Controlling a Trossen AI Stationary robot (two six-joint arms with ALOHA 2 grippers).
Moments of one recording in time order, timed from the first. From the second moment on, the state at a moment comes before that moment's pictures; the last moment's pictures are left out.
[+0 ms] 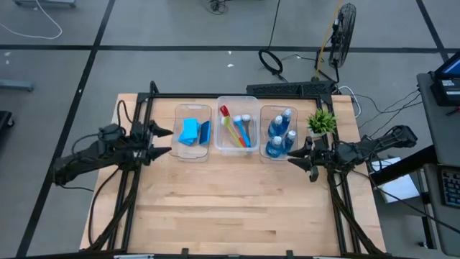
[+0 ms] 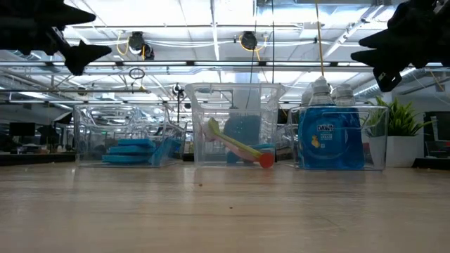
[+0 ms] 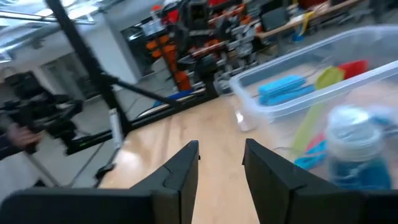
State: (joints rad) left arm 0.31 0.01 0.21 -0.15 0.26 -0.28; right arm 0.35 0.22 0.11 0.08 0.38 0.42
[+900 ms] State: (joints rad) left arm 0.24 0.01 0.03 0.00 0.21 -0.27; right arm 0.35 0.22 0.02 0.15 0.31 0.41
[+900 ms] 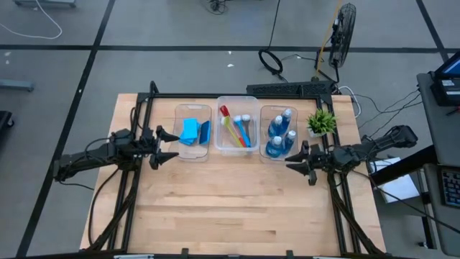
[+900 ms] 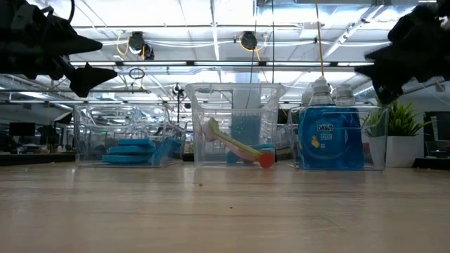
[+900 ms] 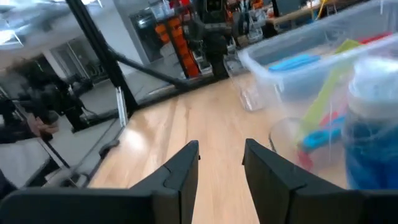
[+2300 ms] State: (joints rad) left arm 0.24 0.01 0.03 0.00 0.21 -0.38; right arm 0.35 0.22 0.02 0.29 0.08 0.25
